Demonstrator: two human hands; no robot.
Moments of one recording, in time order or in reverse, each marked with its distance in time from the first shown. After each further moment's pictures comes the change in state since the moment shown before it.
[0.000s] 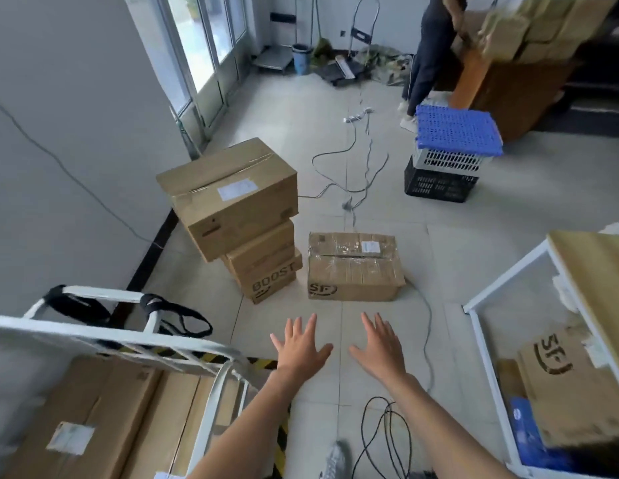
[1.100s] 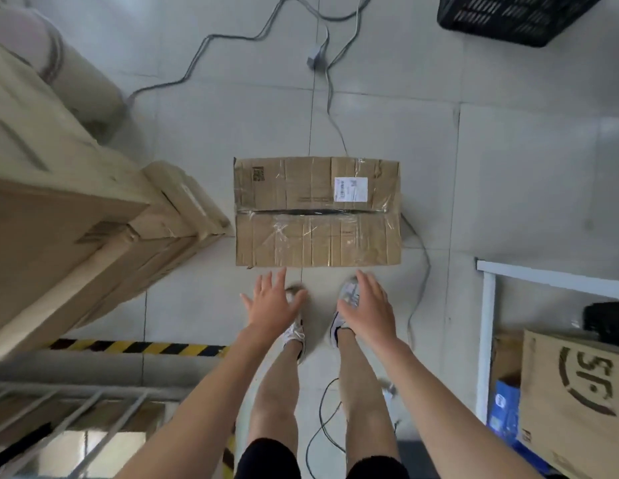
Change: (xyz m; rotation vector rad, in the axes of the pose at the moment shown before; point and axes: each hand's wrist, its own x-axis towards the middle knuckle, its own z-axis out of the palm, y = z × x) left_hand 0.611 0.084 0.121 -0.064 -0.370 -0.257; right_hand 0.595 0.160 0.027 0.155 -0.340 0.269
